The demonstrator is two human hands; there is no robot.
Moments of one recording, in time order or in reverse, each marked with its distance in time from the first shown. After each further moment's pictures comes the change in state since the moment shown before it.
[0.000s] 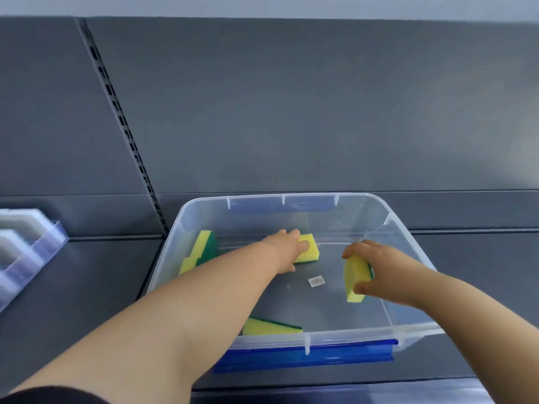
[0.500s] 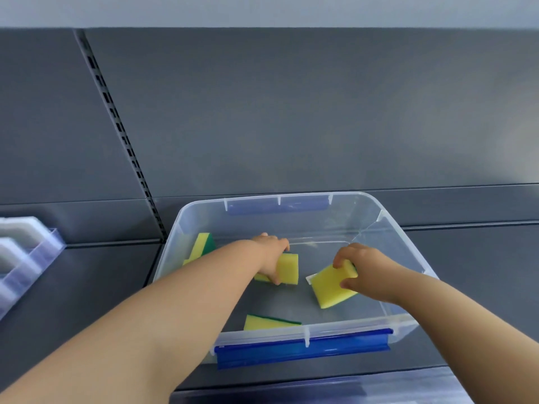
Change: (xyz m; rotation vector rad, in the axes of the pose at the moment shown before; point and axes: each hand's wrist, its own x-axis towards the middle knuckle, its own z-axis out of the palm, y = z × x) left_hand -0.024 -0.013 -0.005 -0.122 -0.132 -0.105; right_hand 0.002 -0.012 0.014 0.066 -0.019 0.041
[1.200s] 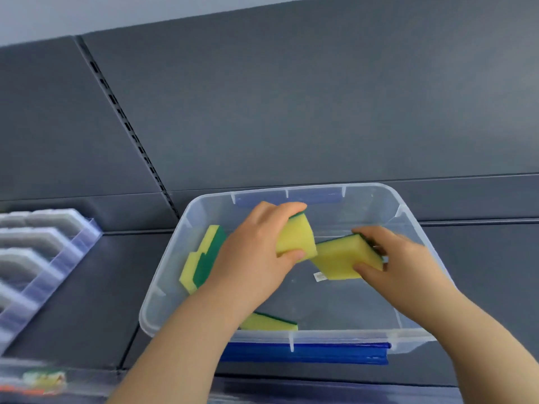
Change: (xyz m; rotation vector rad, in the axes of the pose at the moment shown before) left_hand -0.130 0.064 -0.037 -0.542 0.808 -0.101; right_hand -0.036 0.008 -0.020 0.338 0.342 -0.095
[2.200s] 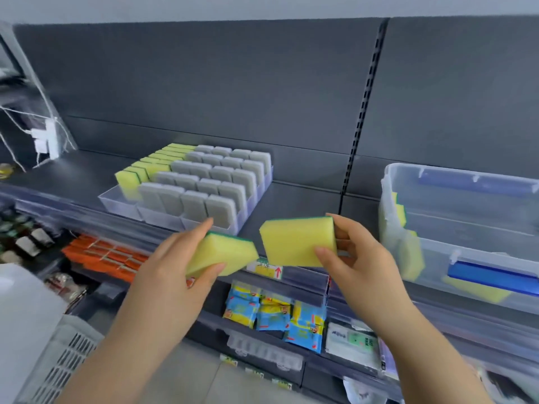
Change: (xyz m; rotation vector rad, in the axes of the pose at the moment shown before) left_hand -0.361 -0.248 -0.244 0.193 0.454 -0.256; right_hand -0.159 -0.322 0.248 0.489 -0.065 -0.314
